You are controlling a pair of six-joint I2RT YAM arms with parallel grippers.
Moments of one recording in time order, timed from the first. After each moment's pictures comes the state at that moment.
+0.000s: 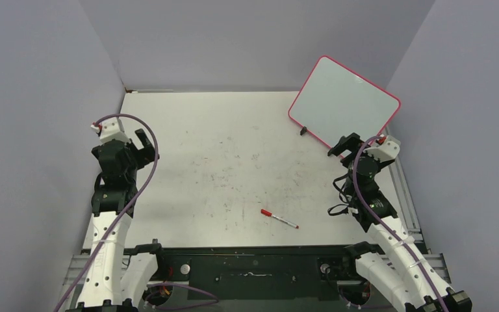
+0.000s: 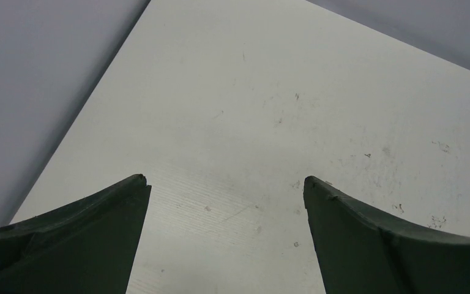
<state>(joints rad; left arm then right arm) 0.07 0.79 0.83 -0.38 -0.21 -0.28 0.30 0.75 0.57 0.03 0.65 0.46</state>
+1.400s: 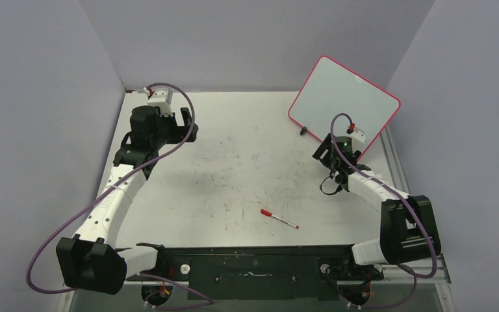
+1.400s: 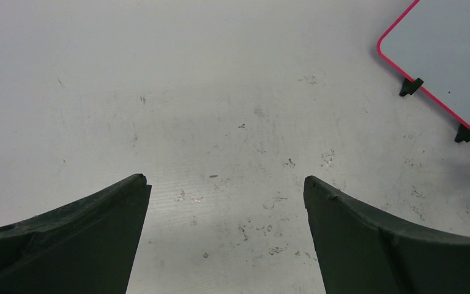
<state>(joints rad) -0.17 1.20 1.08 -0.28 0.09 -0.23 0.16 1.41 0.68 0.05 0.27 0.62</state>
